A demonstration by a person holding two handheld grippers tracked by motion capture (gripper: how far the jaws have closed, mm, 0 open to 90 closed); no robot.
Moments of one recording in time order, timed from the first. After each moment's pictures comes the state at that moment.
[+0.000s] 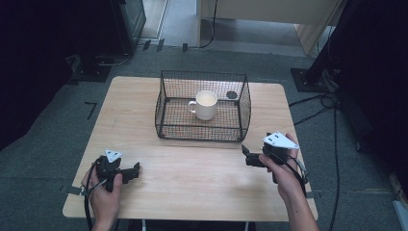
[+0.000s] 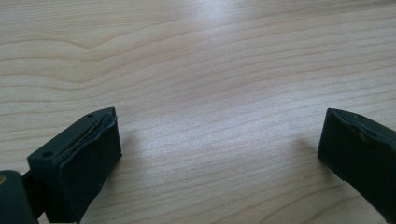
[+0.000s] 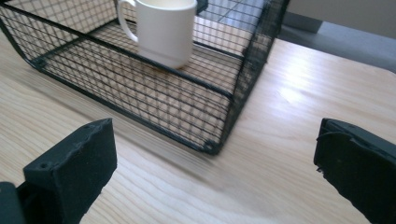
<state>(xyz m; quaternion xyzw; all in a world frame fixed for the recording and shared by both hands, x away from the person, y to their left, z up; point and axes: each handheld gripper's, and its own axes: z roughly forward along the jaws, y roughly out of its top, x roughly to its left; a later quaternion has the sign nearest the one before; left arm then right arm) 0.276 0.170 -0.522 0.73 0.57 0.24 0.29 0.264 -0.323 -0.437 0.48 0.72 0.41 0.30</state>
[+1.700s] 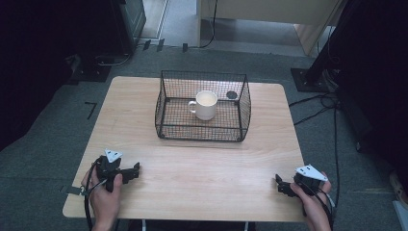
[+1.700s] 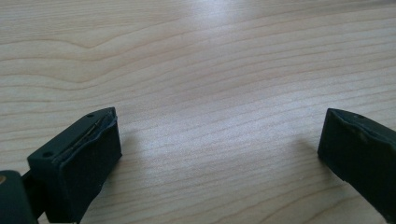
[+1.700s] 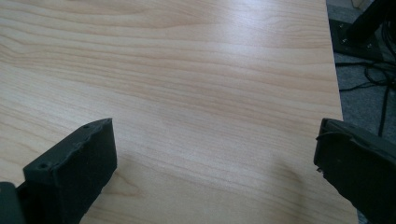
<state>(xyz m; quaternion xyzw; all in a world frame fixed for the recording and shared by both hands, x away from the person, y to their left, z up) 0.276 0.170 -0.522 0.73 0.57 0.24 0.29 0.204 -0.425 -0.529 0.58 0.70 0.29 0.29</state>
